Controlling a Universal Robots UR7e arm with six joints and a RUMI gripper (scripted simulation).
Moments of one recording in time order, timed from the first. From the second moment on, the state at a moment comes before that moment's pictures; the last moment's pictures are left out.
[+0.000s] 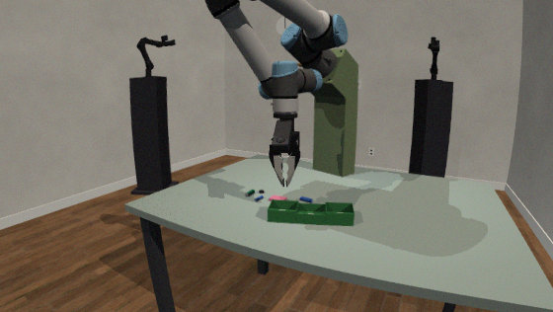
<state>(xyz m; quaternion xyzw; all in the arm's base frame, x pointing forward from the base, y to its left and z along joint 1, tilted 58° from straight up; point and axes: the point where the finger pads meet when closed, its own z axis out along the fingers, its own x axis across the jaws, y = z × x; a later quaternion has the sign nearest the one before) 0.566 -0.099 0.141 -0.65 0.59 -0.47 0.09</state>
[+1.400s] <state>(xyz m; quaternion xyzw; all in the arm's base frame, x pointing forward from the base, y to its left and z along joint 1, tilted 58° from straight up) 0.605 -0.112 0.137 -0.65 0.59 -0.48 0.09</state>
